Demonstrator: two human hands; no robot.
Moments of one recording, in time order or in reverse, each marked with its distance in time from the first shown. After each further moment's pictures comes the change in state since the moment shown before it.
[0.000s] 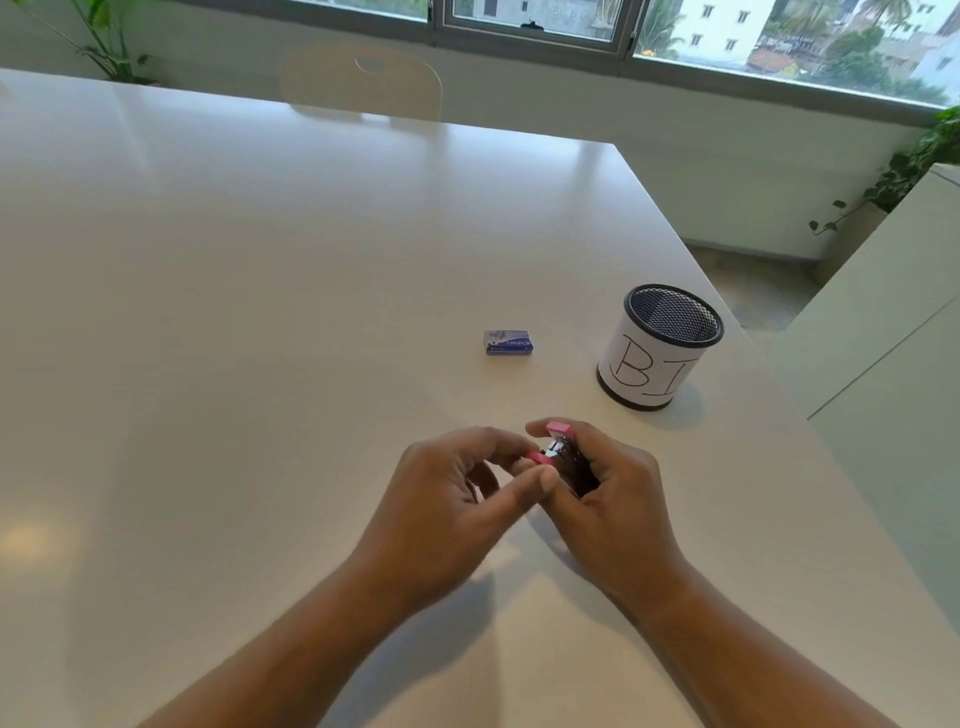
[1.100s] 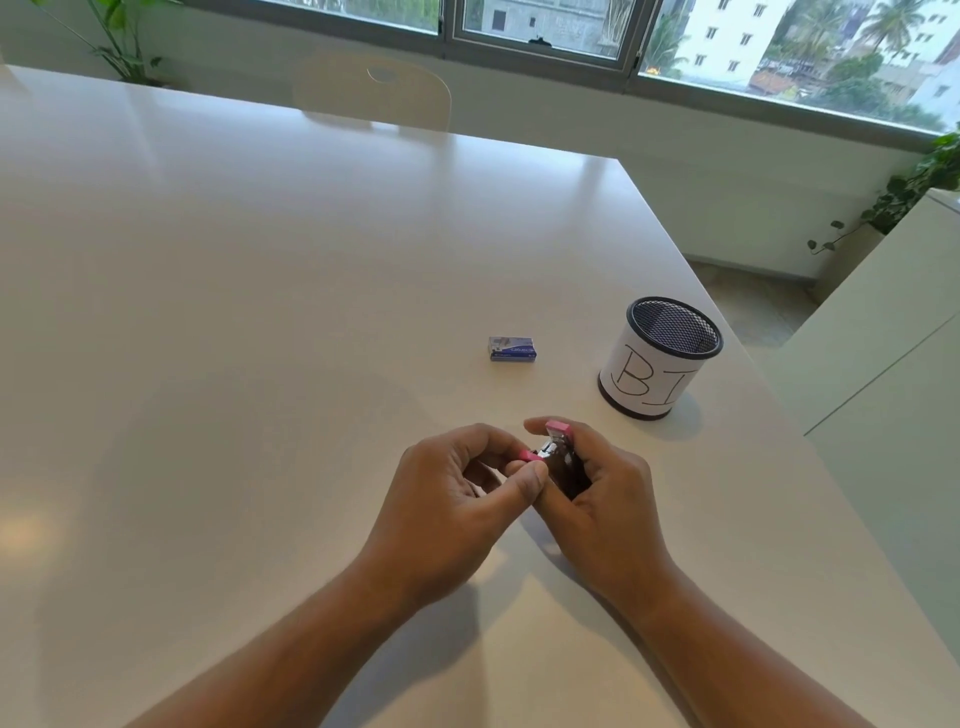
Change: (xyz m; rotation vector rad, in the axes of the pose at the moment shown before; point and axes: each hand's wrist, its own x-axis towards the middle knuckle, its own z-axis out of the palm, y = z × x) left_hand -0.002 0.001 0.003 -0.066 0.097 -0.085; right_hand 0.001 -0.012 0.005 -0.055 0.005 0.084
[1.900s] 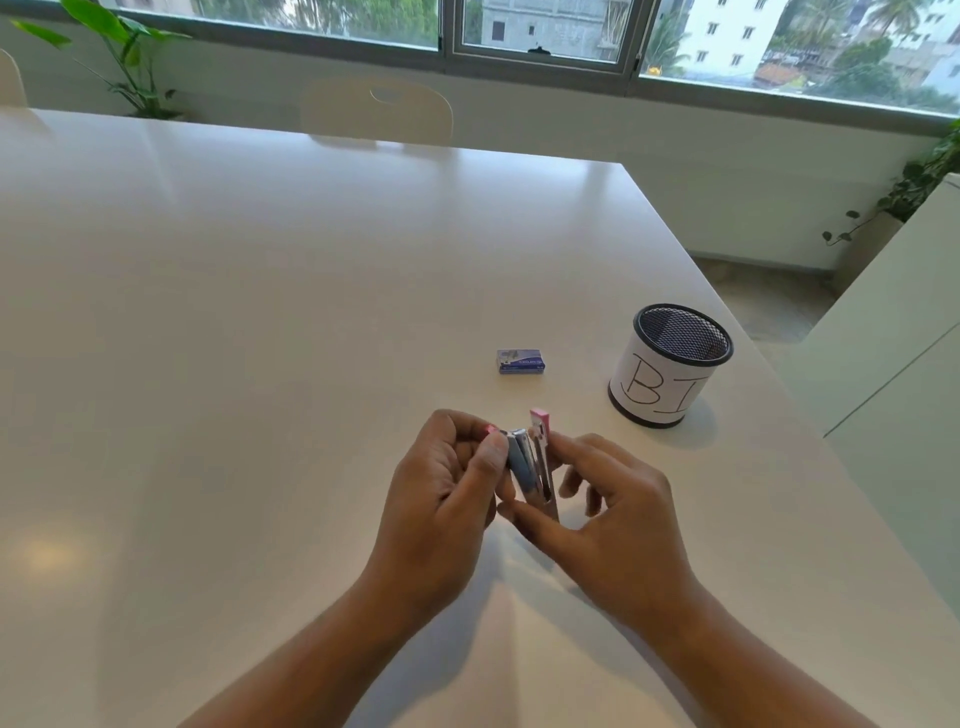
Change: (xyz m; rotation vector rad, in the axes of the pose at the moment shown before) left_hand 0.004 0.000 -0.004 -0.250 0.083 -0.046; right_hand -0.001 -0.008 -0.004 -0.167 -0.007 -0.170
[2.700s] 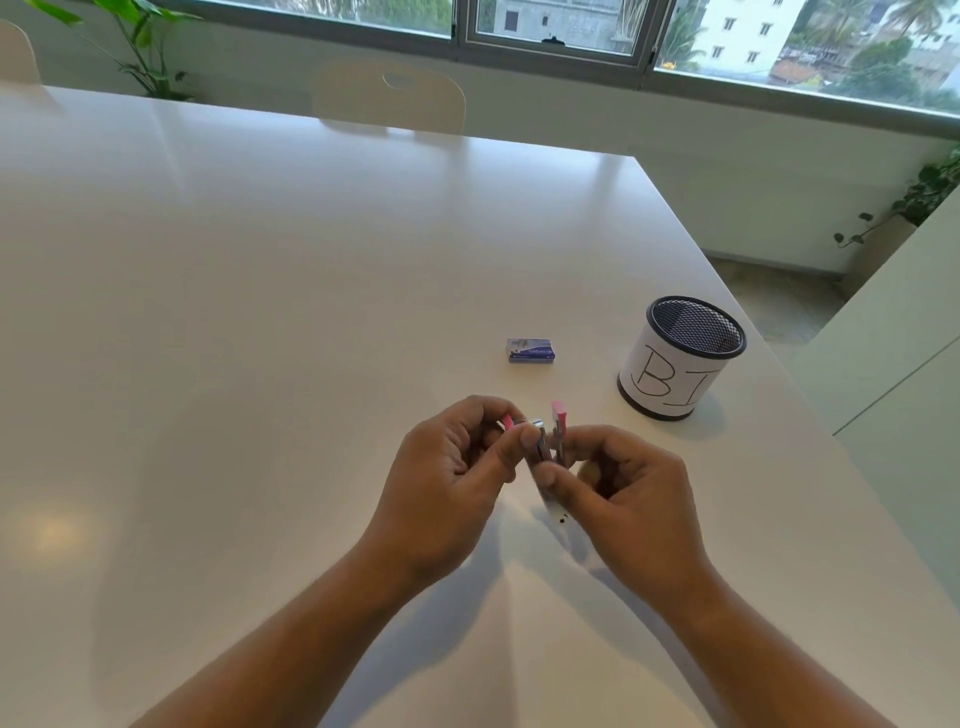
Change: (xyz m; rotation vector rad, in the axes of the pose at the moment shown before) left_hand 0.005 0.008 -0.009 0.111 -0.064 0.078; right_hand 0.001 -0.007 -0.003 0.428 0.020 0.261
